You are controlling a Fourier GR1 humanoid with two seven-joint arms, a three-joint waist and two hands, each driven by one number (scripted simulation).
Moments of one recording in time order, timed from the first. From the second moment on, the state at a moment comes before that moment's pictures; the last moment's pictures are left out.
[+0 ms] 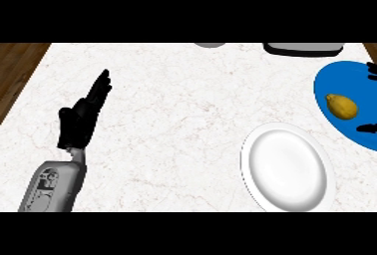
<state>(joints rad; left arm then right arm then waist) -0.29 0.16 0.01 -1.43 -0.11 0.01 0.10 -0.83 -0.76 -0.26 -0.09 0.47 0.27 -0.89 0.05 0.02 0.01</state>
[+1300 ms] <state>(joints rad) -0.29 0.16 0.02 -1.43 -0.10 0.01 0.09 -0.69 -1.05 -0.48 -0.08 0.24 0.47 -0.71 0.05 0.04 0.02</state>
